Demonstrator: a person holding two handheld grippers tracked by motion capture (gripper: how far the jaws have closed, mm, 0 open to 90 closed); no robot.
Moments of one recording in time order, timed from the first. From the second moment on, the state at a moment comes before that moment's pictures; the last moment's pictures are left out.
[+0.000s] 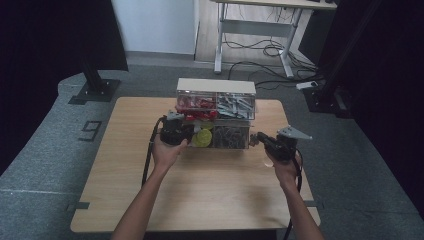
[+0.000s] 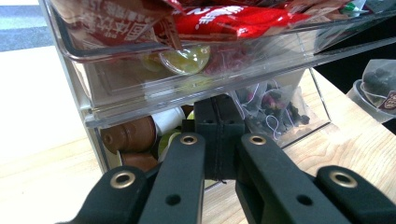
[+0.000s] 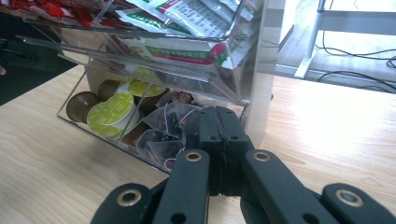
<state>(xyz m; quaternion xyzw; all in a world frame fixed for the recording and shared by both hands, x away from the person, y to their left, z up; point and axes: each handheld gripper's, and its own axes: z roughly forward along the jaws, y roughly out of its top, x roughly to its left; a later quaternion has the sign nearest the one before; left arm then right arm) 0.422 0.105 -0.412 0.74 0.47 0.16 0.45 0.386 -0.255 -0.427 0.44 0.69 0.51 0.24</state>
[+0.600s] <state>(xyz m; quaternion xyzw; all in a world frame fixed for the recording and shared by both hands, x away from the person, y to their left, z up) 0.422 0.105 -0.416 0.74 0.47 0.16 0.45 0.385 -0.276 -0.421 0.46 0.68 0.51 0.25</state>
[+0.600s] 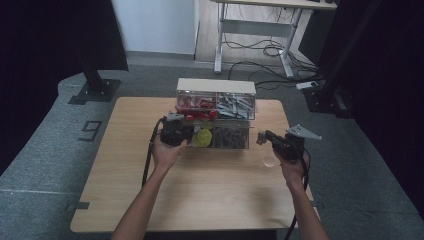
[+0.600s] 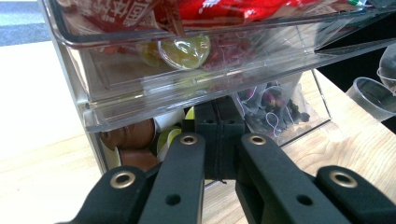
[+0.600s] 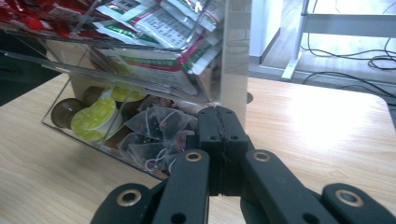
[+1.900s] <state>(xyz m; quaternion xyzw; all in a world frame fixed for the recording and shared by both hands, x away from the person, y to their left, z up) 0.424 0.105 -0.417 0.74 0.47 0.15 0.45 0.403 -0.319 -0.437 0.52 0.65 0.49 0.26</state>
